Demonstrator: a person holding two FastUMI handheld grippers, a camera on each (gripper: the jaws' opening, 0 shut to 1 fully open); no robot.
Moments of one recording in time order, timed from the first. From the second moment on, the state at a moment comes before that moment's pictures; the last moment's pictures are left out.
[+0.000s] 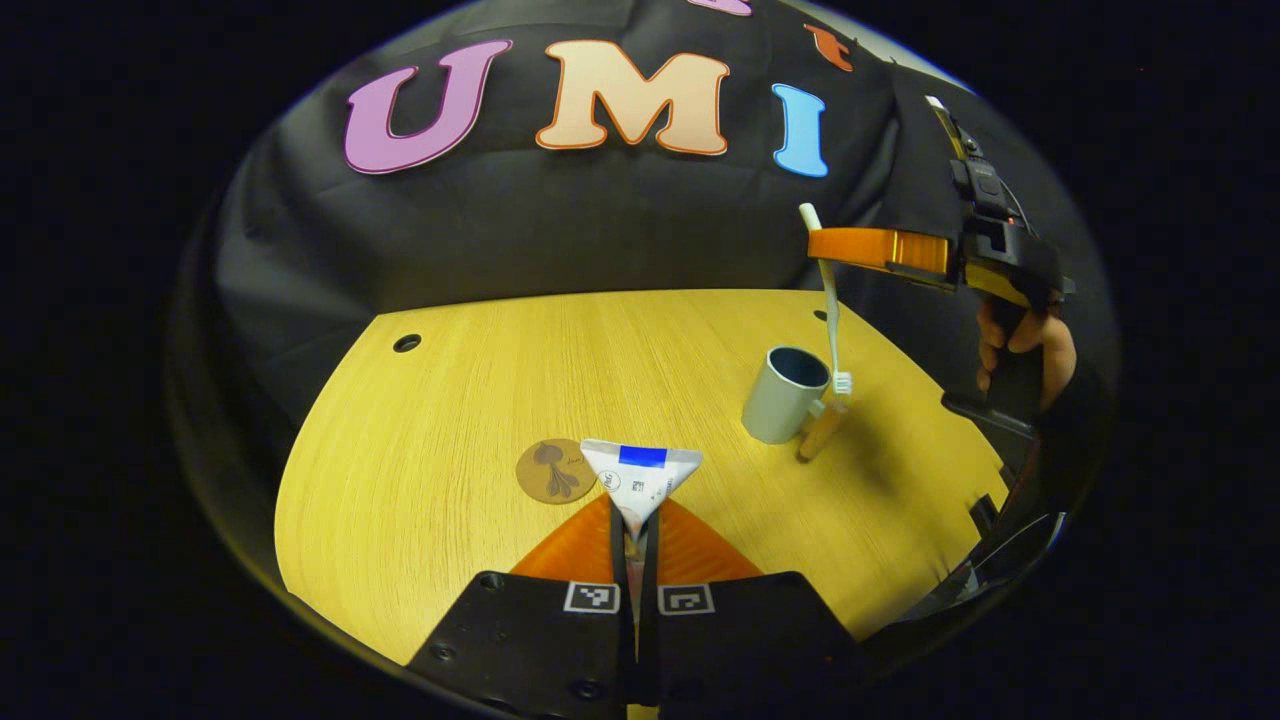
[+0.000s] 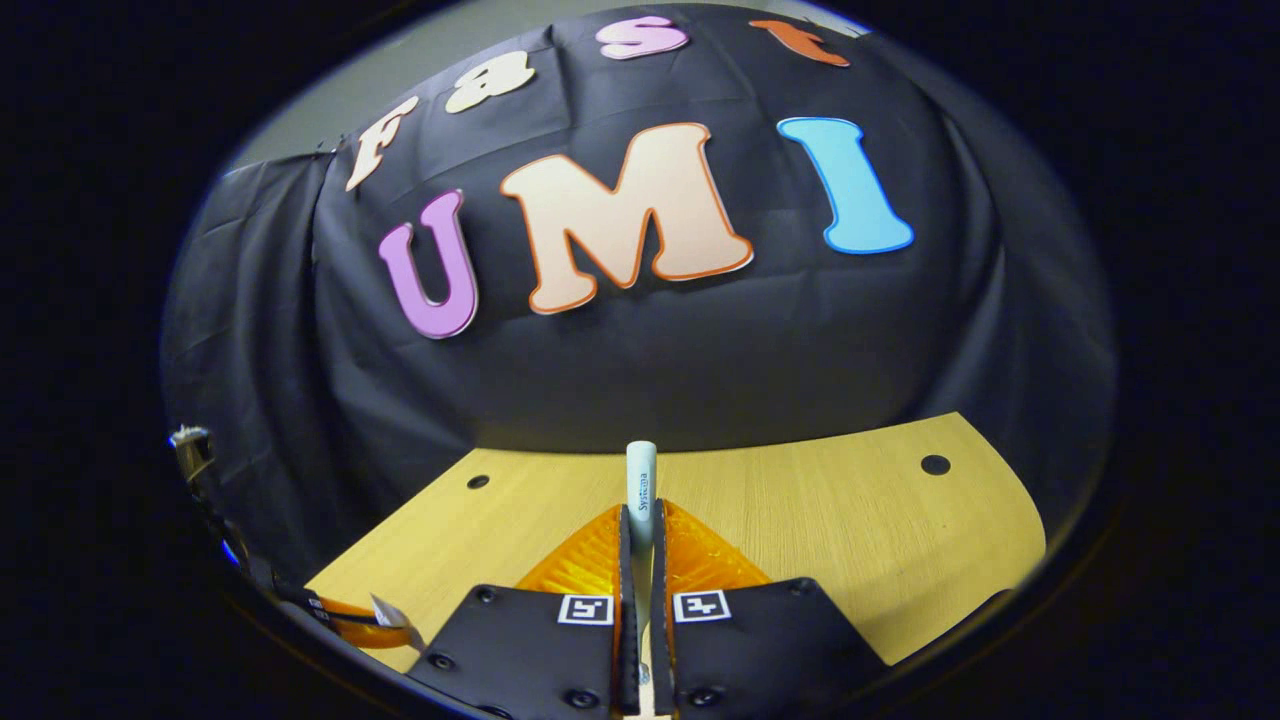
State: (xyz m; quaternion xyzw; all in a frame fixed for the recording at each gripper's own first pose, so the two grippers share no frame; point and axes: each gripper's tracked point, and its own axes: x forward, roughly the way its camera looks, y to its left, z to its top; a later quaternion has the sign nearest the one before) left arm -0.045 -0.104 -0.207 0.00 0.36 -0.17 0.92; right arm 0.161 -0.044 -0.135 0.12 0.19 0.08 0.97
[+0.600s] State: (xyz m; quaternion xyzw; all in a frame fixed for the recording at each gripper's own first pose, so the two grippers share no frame) left arm -0.039 -0.107 -0.184 -0.02 0.34 -0.14 0.93; right arm 0.199 -0.080 -0.199 0.13 0.20 0.04 0.97
